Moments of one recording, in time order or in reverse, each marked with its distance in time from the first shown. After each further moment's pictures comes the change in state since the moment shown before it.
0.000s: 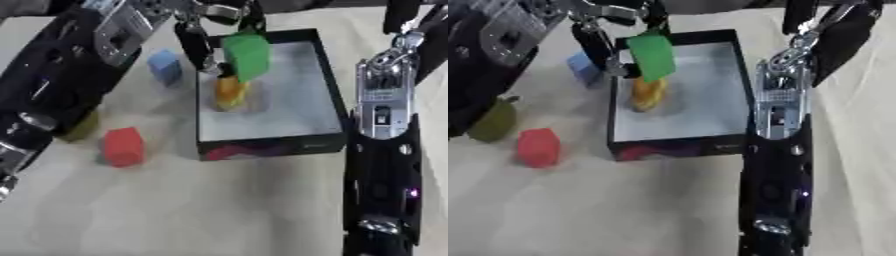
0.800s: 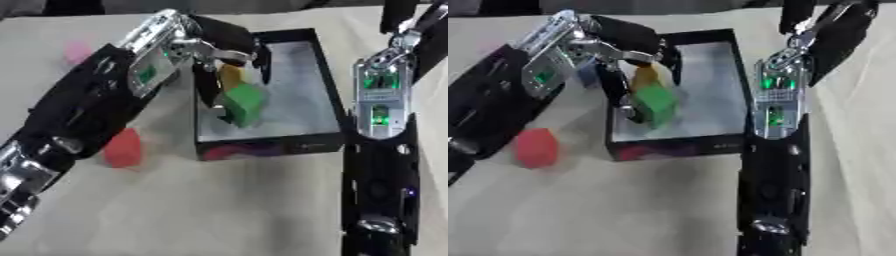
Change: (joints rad) left arm 0.043 -0.081 -0.022 0.053 -0.021 0.001 -0.011; right arm 0.001 0.000 0.006 0.000 -0.015 -0.004 -0.004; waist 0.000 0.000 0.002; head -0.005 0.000
